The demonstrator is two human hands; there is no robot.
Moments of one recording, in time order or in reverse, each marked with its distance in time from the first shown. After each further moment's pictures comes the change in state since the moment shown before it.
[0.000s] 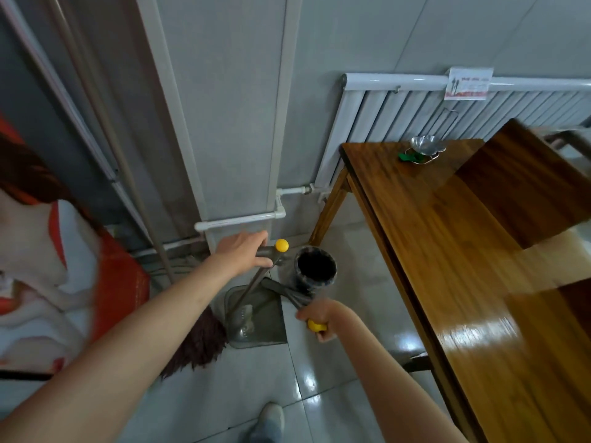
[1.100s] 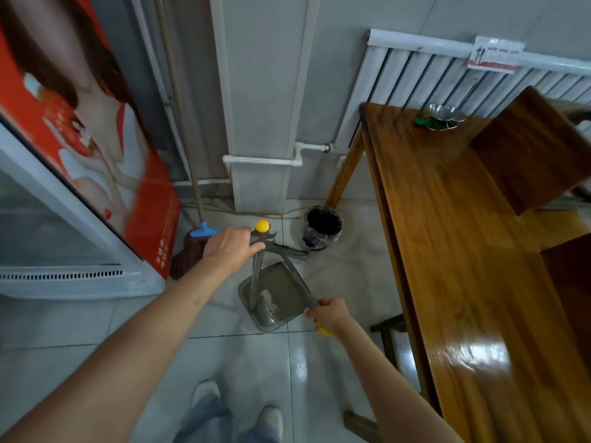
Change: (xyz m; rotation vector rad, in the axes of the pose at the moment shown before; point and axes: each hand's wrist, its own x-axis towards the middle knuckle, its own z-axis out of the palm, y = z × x) left_hand -0.227 0.124 0.125 0.013 0.116 -0.379; right_hand -0.026 0.266 0.007 0.013 0.156 -0.303
